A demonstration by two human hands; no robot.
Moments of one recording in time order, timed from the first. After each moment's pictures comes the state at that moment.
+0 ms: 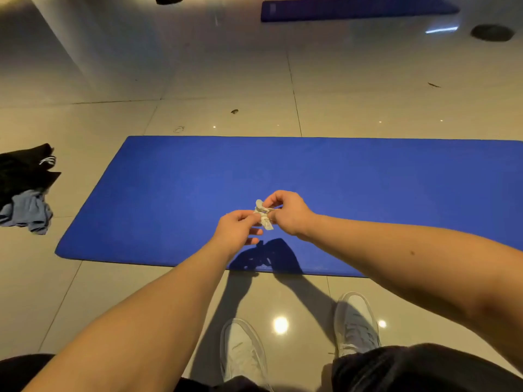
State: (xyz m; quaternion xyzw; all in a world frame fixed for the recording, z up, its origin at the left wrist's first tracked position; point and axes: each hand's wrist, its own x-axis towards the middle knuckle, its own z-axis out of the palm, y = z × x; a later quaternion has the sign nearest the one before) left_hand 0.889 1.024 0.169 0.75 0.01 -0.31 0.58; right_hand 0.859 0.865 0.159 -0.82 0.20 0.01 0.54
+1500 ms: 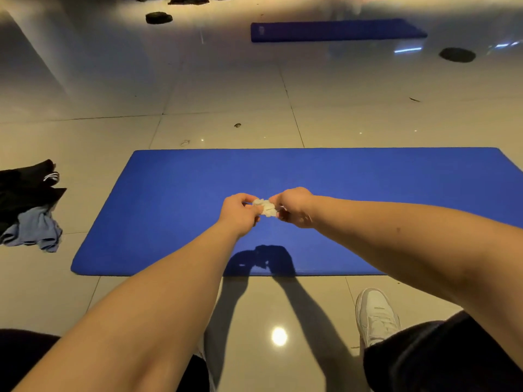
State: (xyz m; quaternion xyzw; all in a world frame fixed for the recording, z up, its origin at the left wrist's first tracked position) left_hand 0.953 1.076 0.204 0.81 -0.06 -0.26 0.53; right_hand 0.909 0.932 0.215 -0.64 0.43 0.06 0.63
